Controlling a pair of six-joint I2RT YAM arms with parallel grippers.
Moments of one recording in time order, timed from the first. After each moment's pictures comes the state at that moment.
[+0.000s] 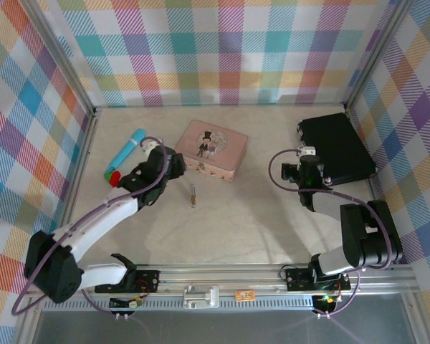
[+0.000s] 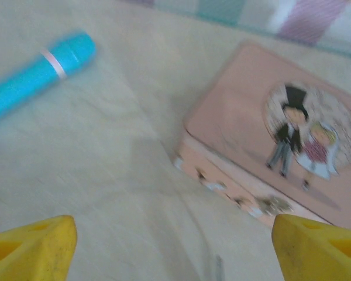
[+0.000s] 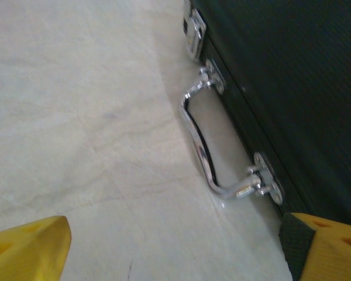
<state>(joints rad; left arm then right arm) -0.53 1.19 0.89 -0.37 -0.52 -0.55 0.15 1.46 0.52 0.38 0.23 0.05</state>
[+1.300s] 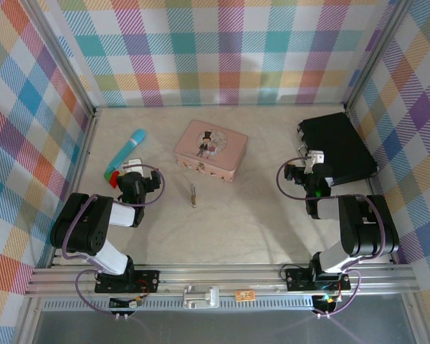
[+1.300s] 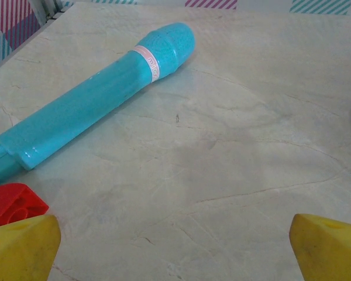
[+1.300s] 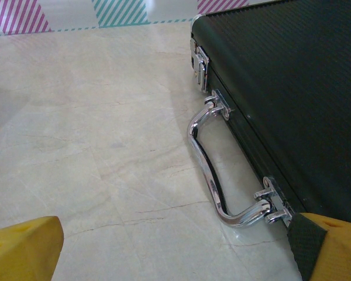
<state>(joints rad) -0.12 1.58 0.35 0.83 -0.30 -0.12 0.03 1.53 0.40 0.73 0.02 0.06</state>
